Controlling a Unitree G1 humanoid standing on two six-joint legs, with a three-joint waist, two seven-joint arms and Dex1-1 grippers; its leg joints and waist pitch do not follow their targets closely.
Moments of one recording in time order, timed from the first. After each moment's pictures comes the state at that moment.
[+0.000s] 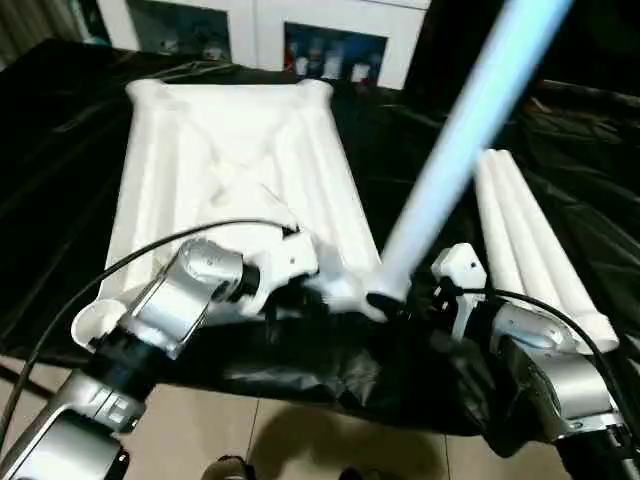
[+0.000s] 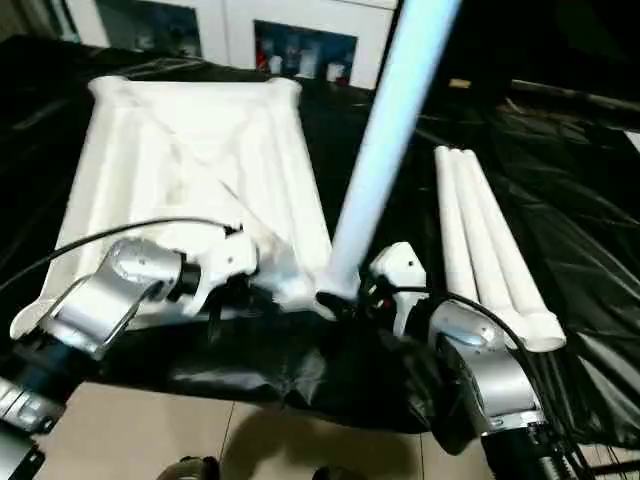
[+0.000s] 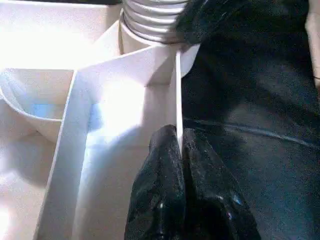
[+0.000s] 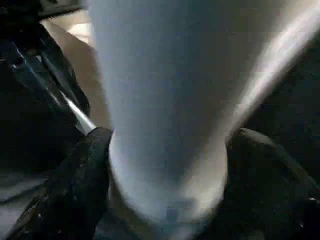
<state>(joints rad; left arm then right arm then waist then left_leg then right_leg) -0.59 0.45 -0.42 0.22 0.00 0.41 -1.18 -0.23 -0.39 0.13 0.12 0.23 0.21 0.80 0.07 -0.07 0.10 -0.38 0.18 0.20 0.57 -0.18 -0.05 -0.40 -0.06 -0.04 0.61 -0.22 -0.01</state>
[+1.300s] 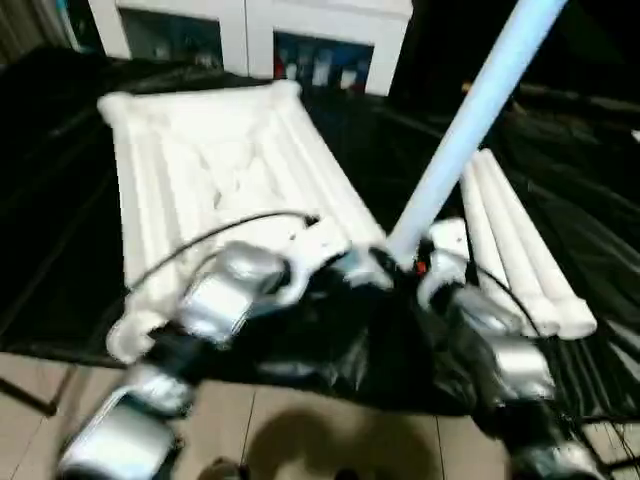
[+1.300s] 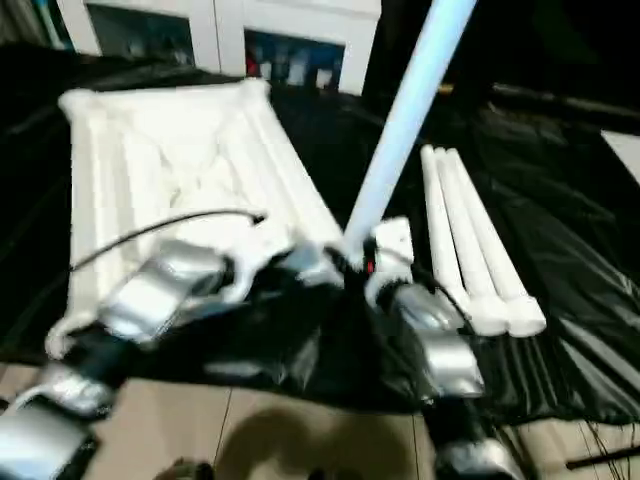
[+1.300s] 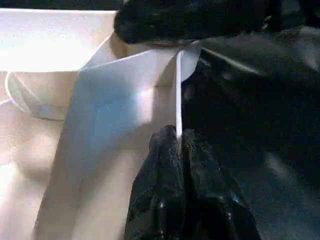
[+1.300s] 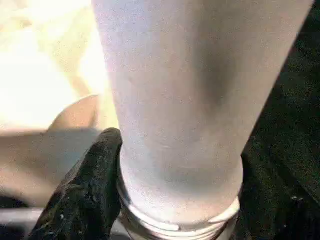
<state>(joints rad) -0.69 0.18 -0.37 0.42 0.08 0.53 -0.80 -0.43 -0.09 -0.02 0.43 0.18 0.19 0.25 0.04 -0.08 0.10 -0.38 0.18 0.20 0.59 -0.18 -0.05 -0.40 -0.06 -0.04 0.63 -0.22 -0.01</state>
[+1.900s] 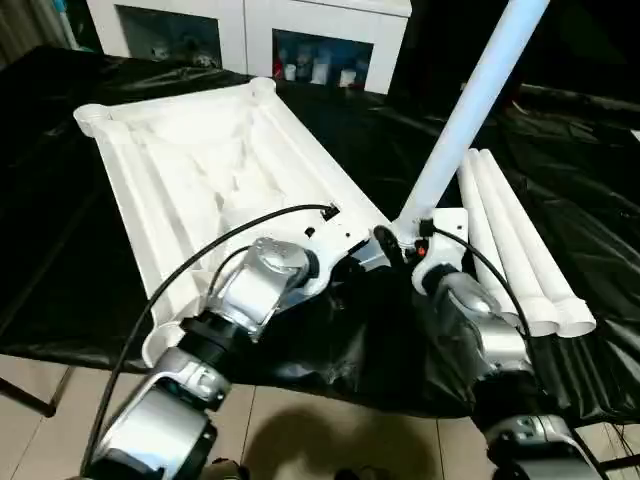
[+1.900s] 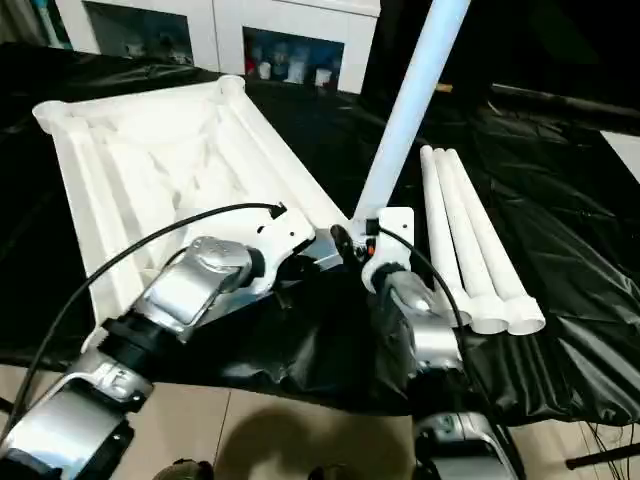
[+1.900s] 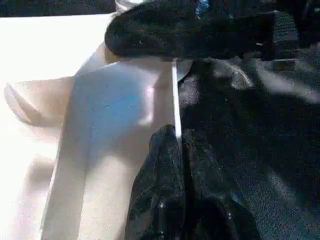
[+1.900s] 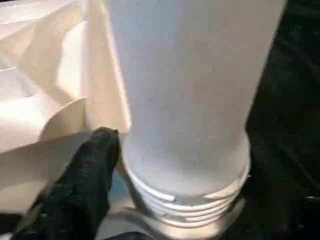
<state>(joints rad) -0.72 0.15 -0.37 0.47 0.09 0.50 -0.76 -0.46 -0.08 -0.04 0.51 0.19 0.13 0.30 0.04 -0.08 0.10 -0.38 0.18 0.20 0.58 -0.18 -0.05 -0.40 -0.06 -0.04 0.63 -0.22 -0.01</state>
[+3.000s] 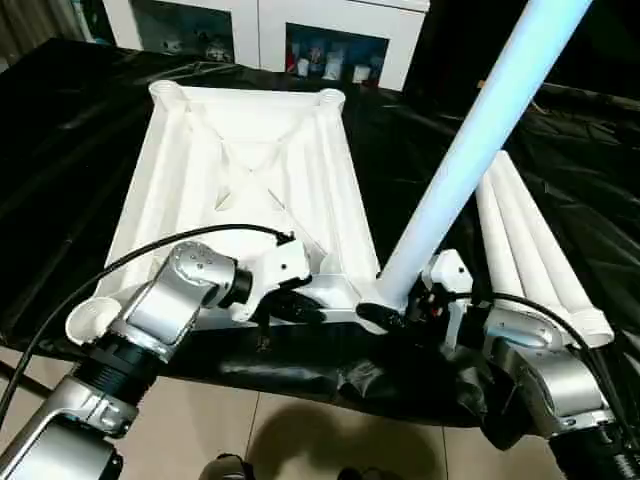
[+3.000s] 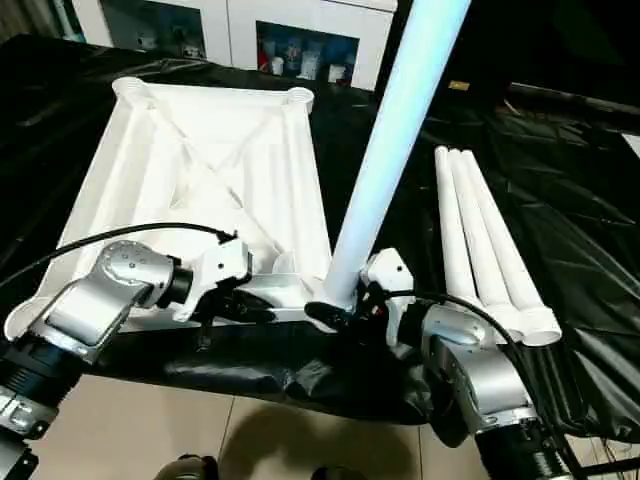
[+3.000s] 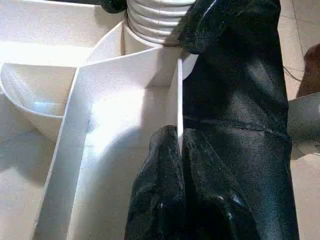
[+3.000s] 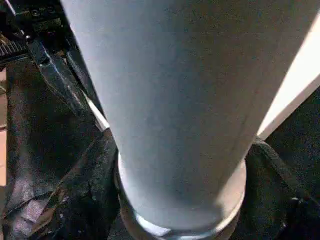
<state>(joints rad) -0.57 0.46 -0.39 0.24 -0.02 0.39 -1.23 -0.24 -0.38 0.15 0.16 0.27 0.23 0.88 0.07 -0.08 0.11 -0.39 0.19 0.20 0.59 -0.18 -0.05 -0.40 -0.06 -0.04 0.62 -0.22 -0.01</state>
